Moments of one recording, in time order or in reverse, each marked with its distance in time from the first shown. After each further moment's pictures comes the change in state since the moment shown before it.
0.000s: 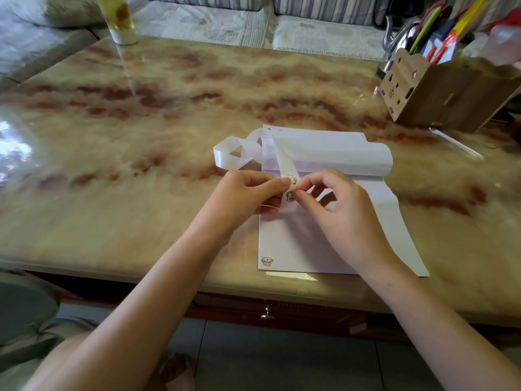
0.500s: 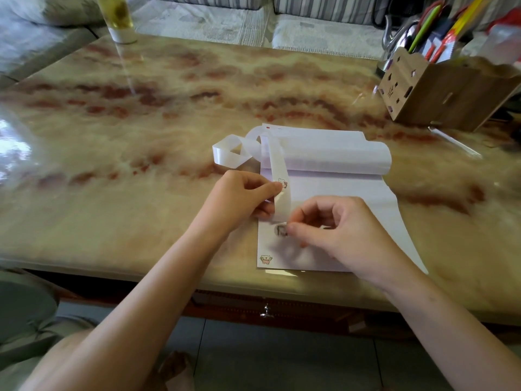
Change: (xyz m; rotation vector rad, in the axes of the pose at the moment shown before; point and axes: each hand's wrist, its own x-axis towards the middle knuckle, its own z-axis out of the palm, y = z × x) left_hand 0.007 -0.010 -0.002 0.130 0.062 -0.017; right_hand -0.017 -0.020 -0.017 0.285 -0.336 0.269
